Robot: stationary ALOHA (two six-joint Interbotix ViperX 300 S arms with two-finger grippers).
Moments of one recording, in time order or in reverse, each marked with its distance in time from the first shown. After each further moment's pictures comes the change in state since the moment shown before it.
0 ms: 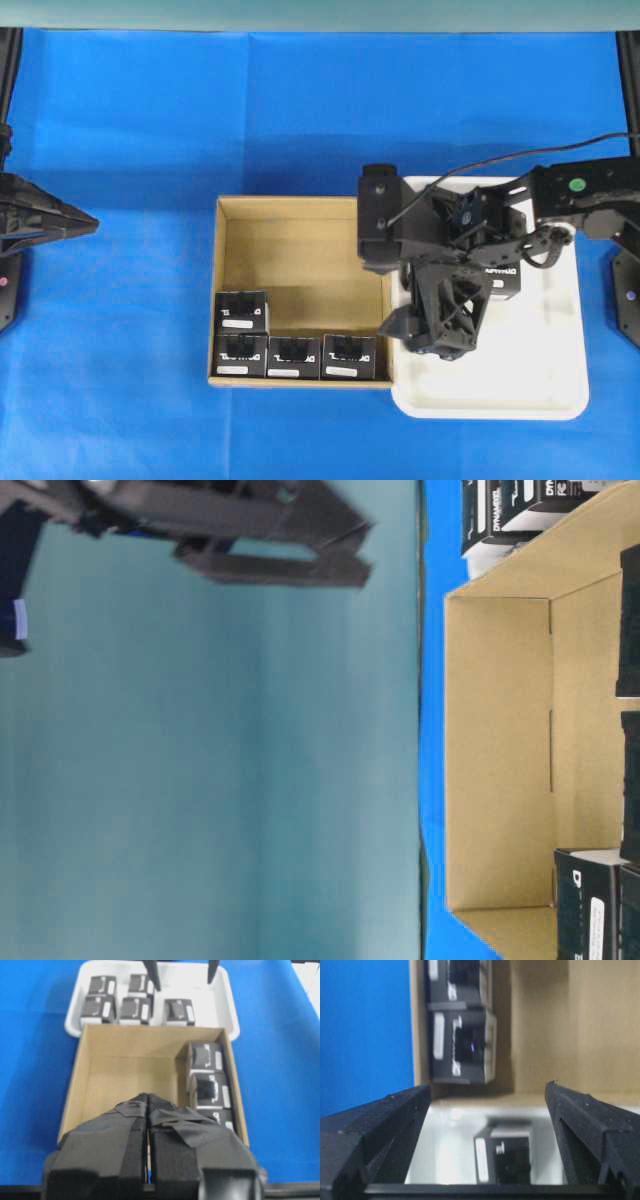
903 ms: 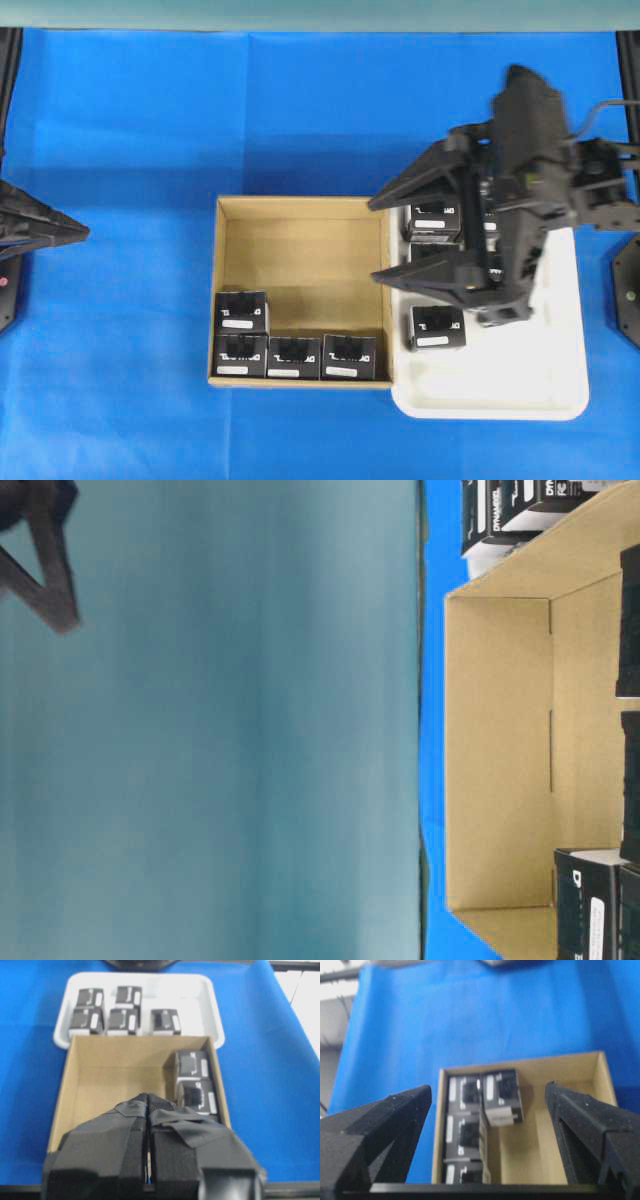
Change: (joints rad) left arm -0.038 -0.035 0.000 0.000 -0.003 0.000; right arm -0.003 -0.301 0.138 0.000 -0.457 -0.009
